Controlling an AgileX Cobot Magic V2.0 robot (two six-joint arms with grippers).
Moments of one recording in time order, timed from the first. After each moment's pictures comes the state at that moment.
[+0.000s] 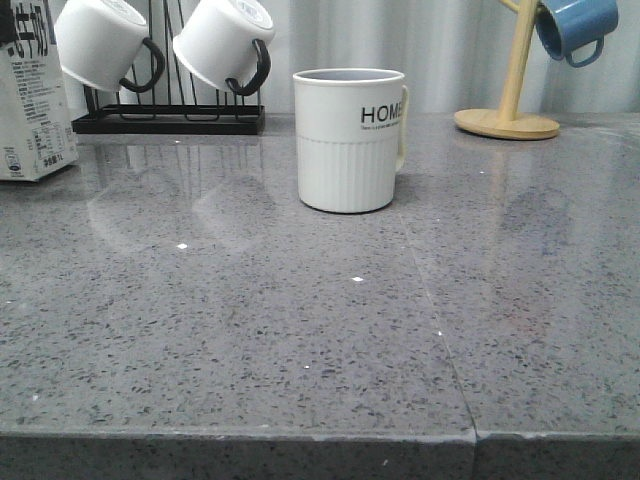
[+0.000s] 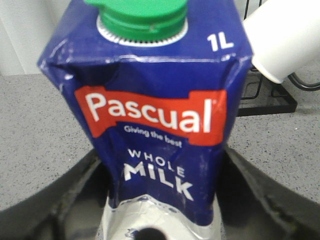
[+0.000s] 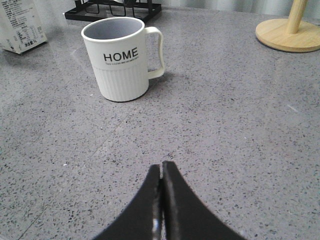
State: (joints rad) left arm -0.11 1.40 -0.82 0.04 -0.25 -0.02; right arm 0.43 0.31 -0.32 -0.01 0.34 0.07
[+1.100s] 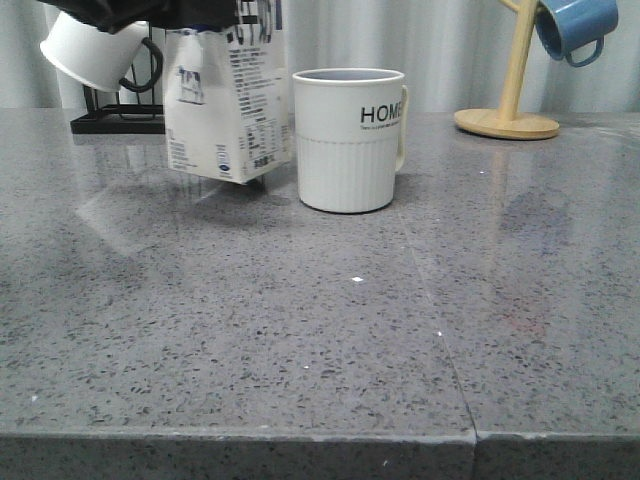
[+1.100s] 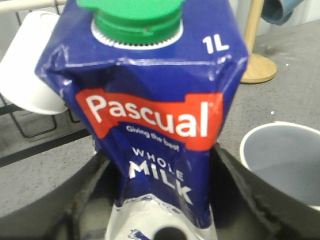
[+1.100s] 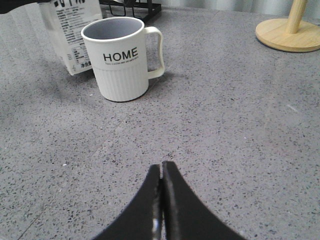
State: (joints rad) left arm -0.56 1.46 -0.90 0.04 -0.28 -0.02; right arm 0.43 0.31 -0.32 -0.01 0.34 0.07
